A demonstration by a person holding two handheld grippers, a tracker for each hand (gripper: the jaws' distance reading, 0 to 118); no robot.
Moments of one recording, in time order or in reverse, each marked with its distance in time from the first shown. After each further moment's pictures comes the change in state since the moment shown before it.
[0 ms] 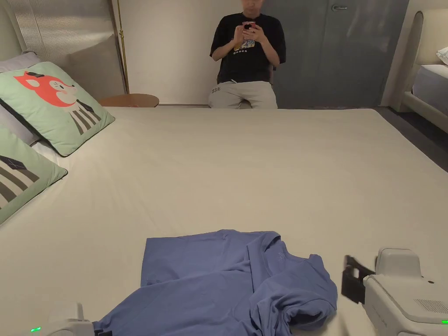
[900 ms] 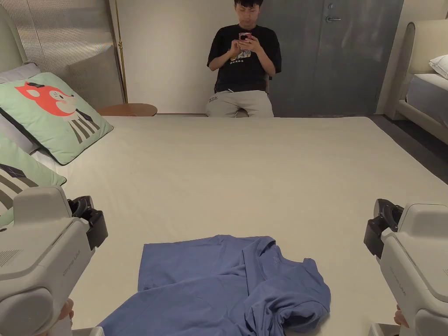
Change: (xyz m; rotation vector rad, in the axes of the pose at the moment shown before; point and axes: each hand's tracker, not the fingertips) left arm 0.029 0.057 0.172 0.785 -0.187 -0.063; right arm 0.009 0.068 0.066 0.386 -0.049 -0.005
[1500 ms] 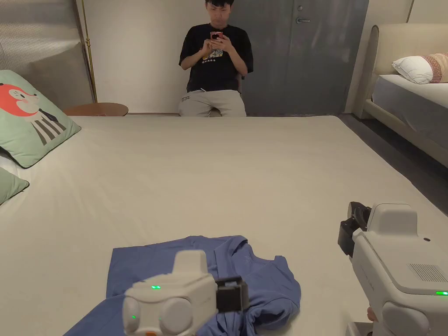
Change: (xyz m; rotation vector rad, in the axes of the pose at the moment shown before) left arm 0.157 -0.106 -0.060 -0.481 -0.426 0.015; right arm 0.007 -0.005 0.001 -0.038 -0.031 0.022
